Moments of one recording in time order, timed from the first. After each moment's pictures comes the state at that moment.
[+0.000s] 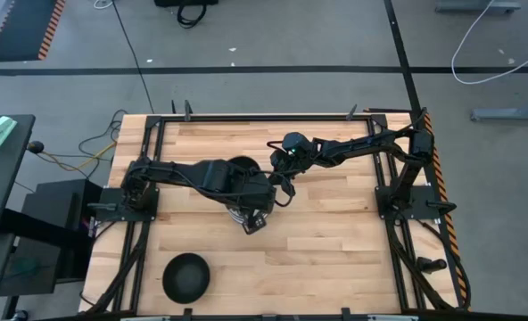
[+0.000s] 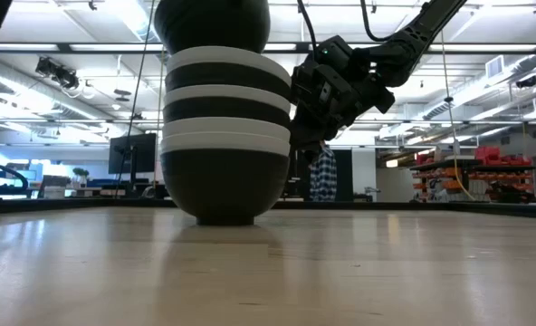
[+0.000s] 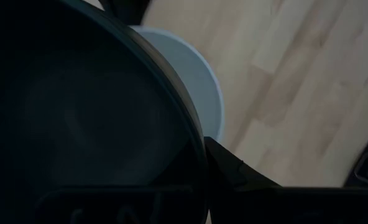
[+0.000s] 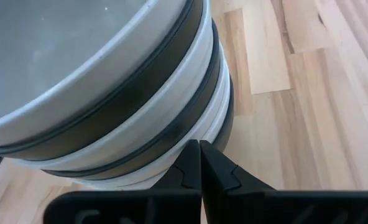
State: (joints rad) left arm -0.23 2.00 2.27 -1.57 -0.21 -0.66; right arm -0.29 1.76 0.95 0.16 -0.55 0.07
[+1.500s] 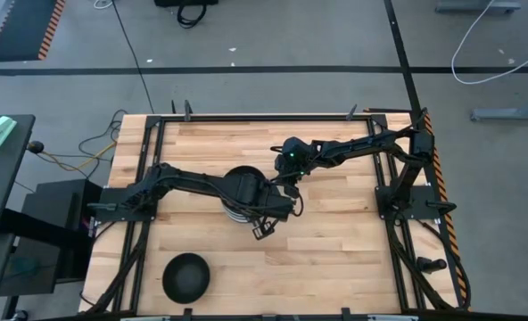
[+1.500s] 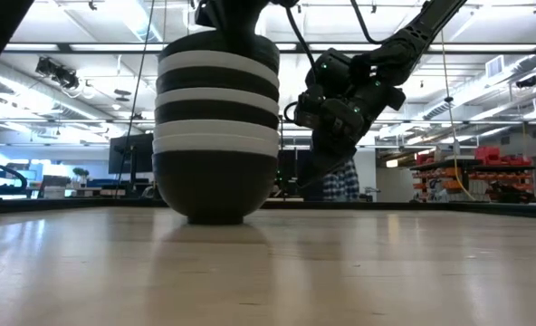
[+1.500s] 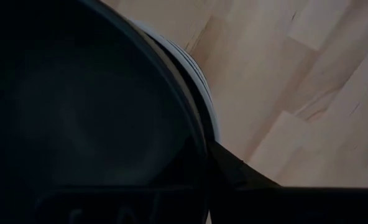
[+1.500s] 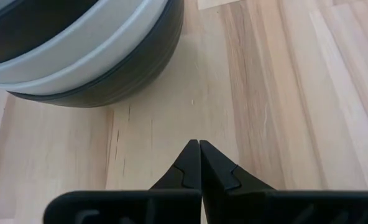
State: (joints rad) left arm -0.21 2.16 2.24 -1.57 -0.15 -0.67; right arm -0.29 1.75 0.95 -0.10 -0.35 -0.01
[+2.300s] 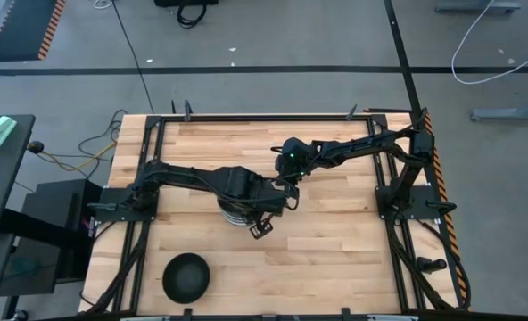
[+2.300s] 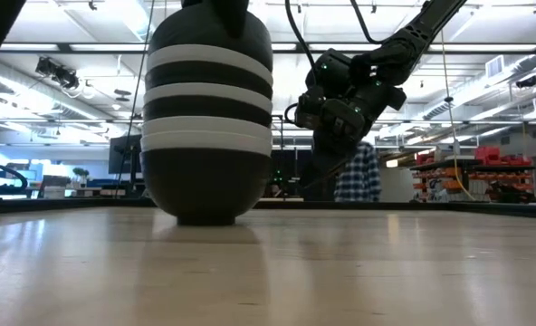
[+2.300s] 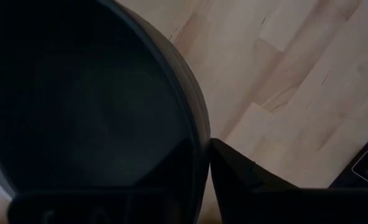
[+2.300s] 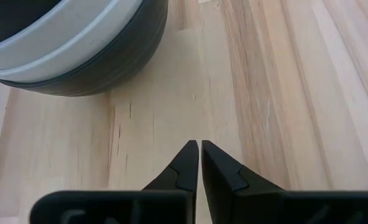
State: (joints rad) left arm -0.20 2.09 2.24 -1.57 -0.08 -0.74; right arm -0.28 1.75 0.95 -0.11 -0.35 0.01
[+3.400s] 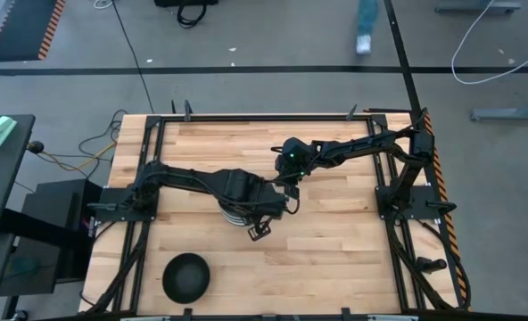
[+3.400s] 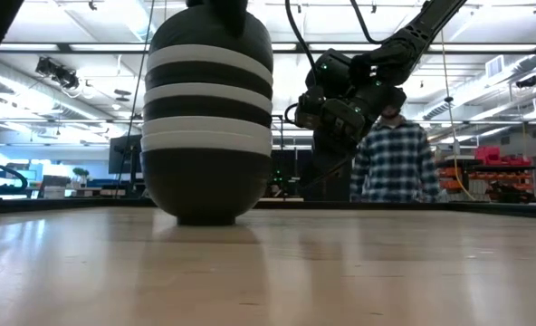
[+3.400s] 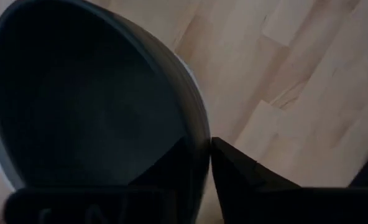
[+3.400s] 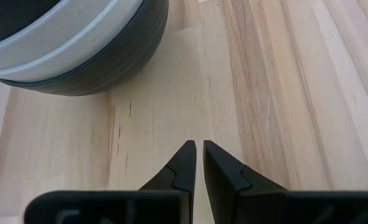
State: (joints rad) left arm -0.22 2.09 2.24 -1.57 -0.13 -0.67; right arm -0.28 1.75 0.95 -0.12 -0.35 0.01
